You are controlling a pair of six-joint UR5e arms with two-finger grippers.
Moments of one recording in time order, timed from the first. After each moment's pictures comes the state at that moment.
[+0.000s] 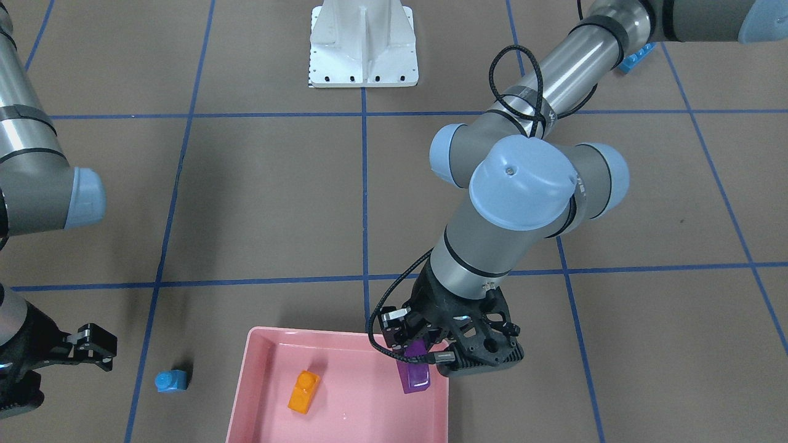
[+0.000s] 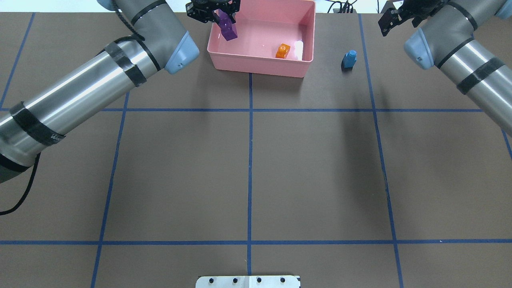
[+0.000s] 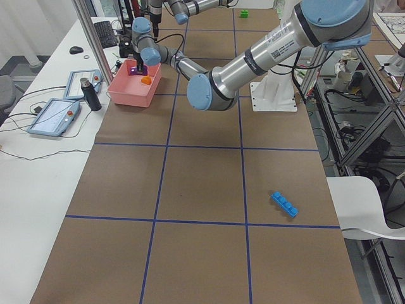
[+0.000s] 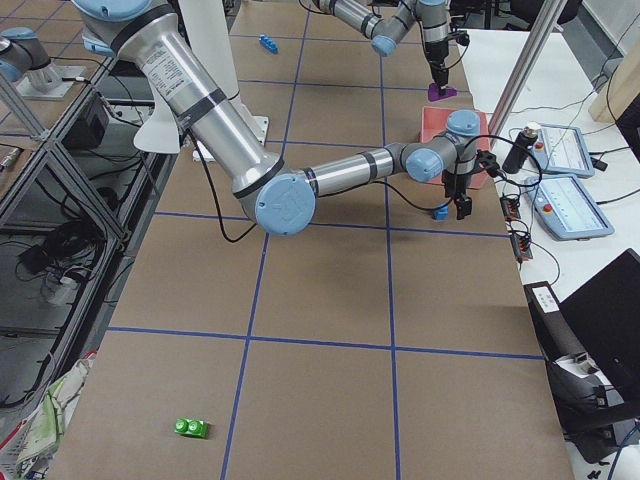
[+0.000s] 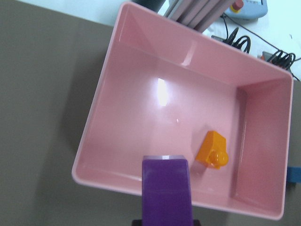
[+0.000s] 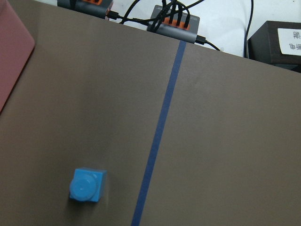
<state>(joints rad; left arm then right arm) -0.92 -2.70 -0.92 -2.12 -2.03 -1.23 1.11 -0.87 1.10 -1.19 2.09 0.49</state>
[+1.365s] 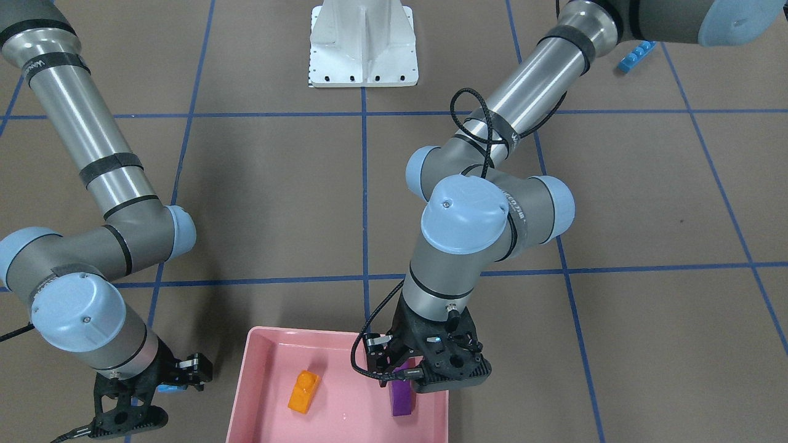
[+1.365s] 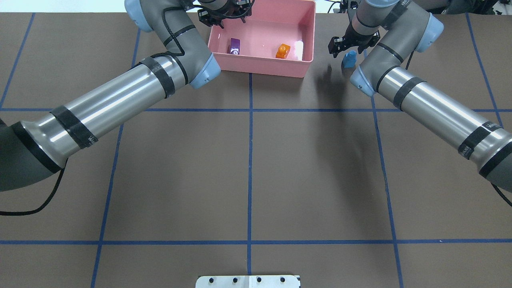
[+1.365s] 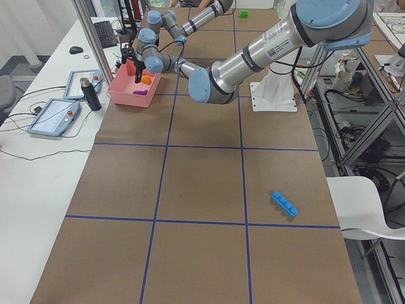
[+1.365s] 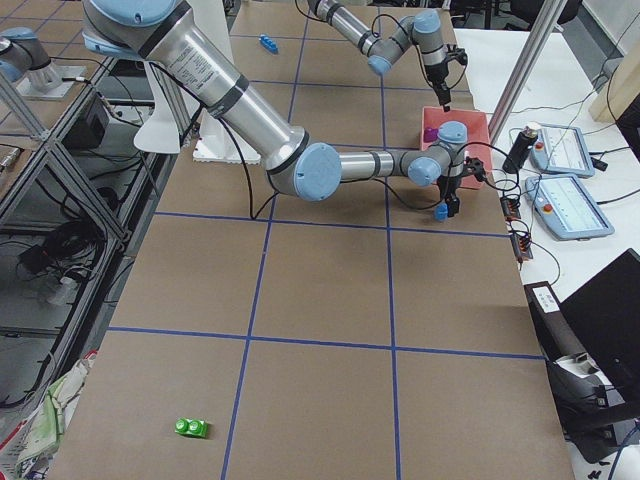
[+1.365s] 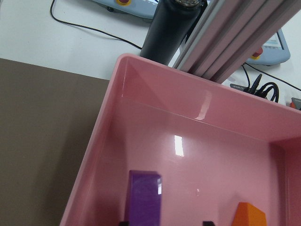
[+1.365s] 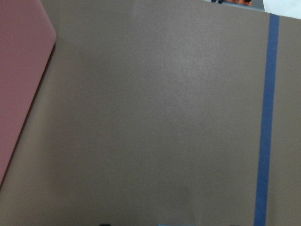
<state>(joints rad) -0.86 -2.75 -0.78 -2.21 -1.86 -1.23 0.97 -0.67 0.74 -0.99 2.00 0.70</state>
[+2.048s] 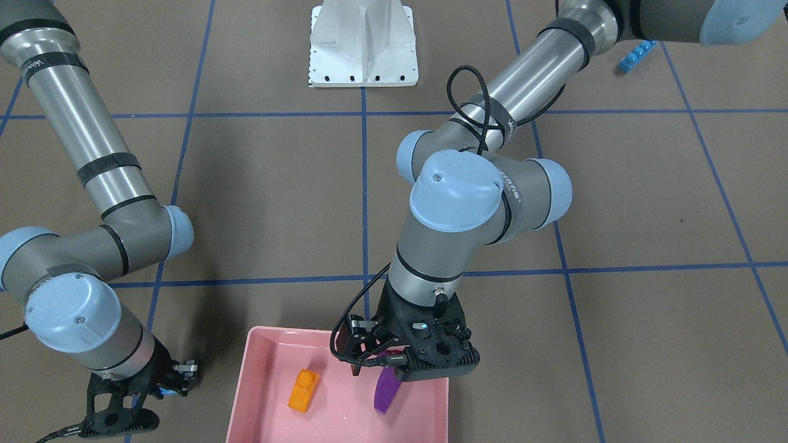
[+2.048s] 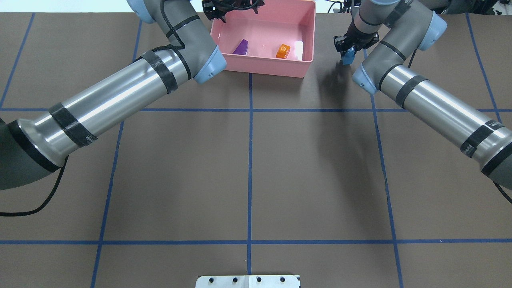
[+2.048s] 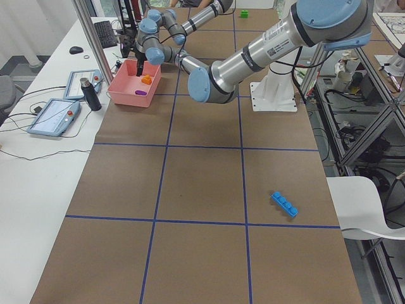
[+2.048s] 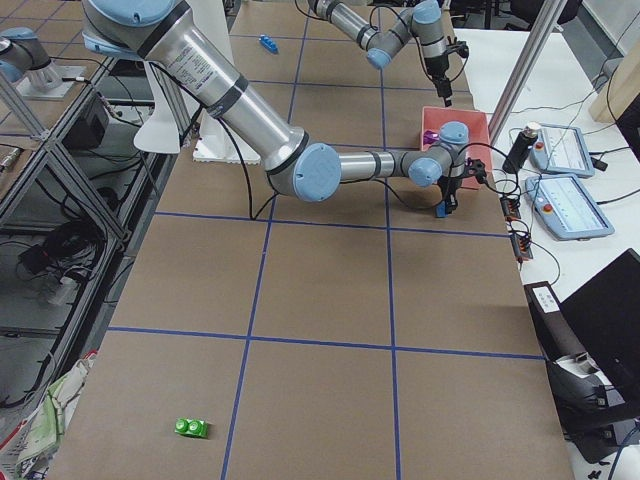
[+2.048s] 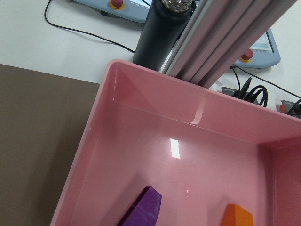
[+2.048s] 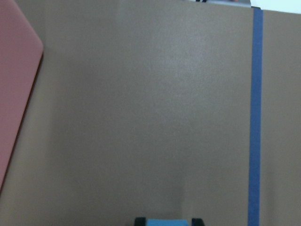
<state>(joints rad) -0.86 -2.75 -0.91 -2.08 -1.91 -1.23 1.00 -0.68 0.76 -0.99 2.03 0.75</state>
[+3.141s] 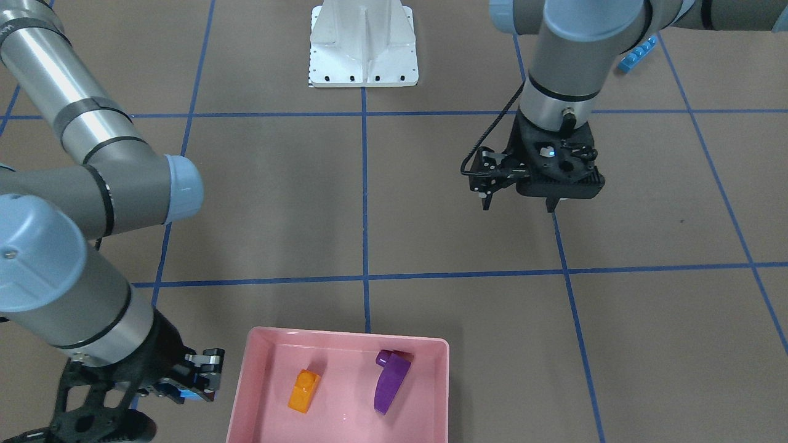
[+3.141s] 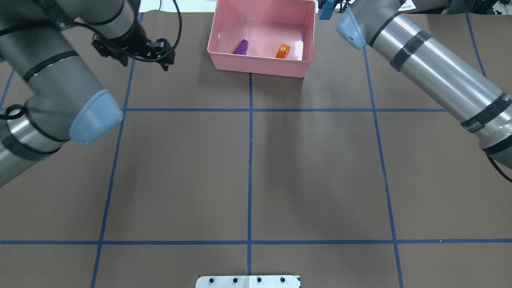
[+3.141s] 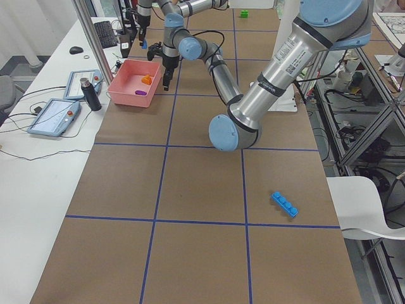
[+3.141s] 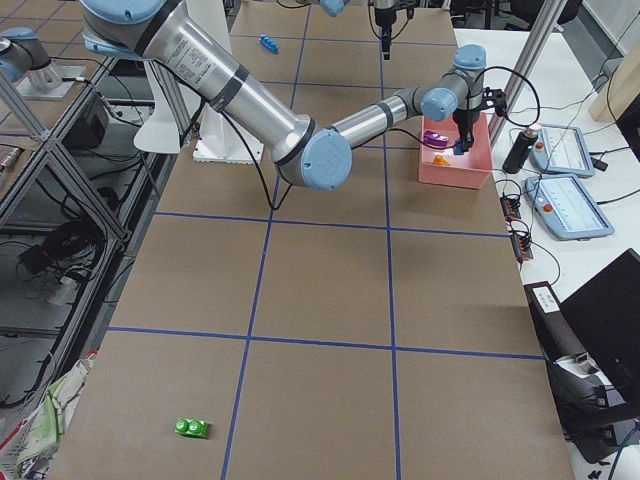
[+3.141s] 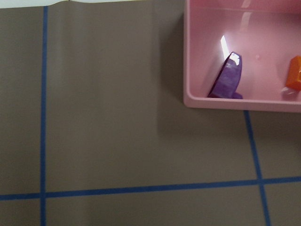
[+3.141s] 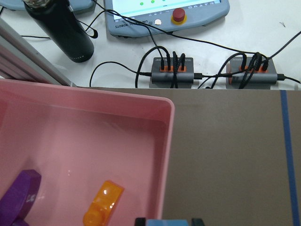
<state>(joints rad) -0.89 -2.22 -1.88 -1.29 -1.97 -0.77 1.02 -0.56 1.01 -1.24 2.04 0.85</state>
